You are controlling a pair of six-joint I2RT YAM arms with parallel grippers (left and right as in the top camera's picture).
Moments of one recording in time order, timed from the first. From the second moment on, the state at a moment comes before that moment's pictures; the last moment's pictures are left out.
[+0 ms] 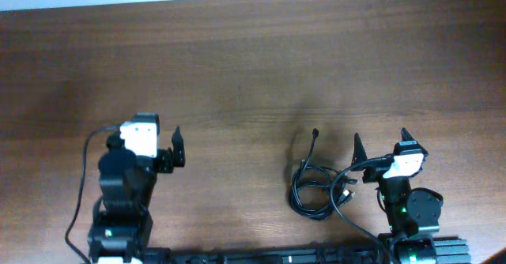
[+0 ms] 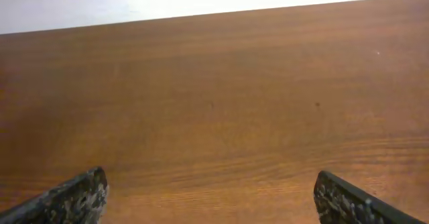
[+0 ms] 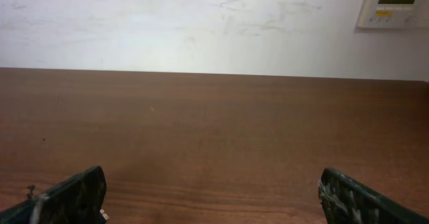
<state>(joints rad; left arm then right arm) -0.05 0.68 0.52 -0.30 -0.01 0.08 -0.01 0.01 0.01 -0.07 -0.05 -0.01</state>
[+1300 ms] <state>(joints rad) -0.16 1.42 1.23 -0.86 0.30 0.38 -0.01 0.01 0.01 -0.07 -0.05 -0.01</state>
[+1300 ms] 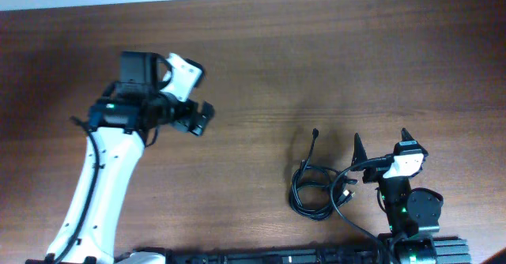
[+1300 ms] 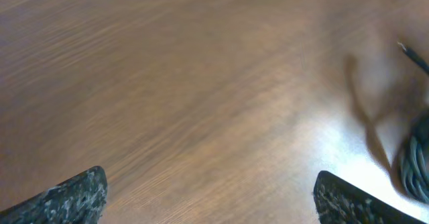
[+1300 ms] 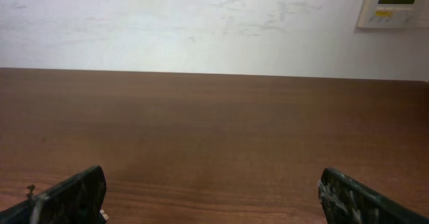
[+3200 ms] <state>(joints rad) -0.74 1.85 1.23 -0.82 0.54 0.51 -0.01 0.01 0.01 -0.07 -0.05 -0.01</state>
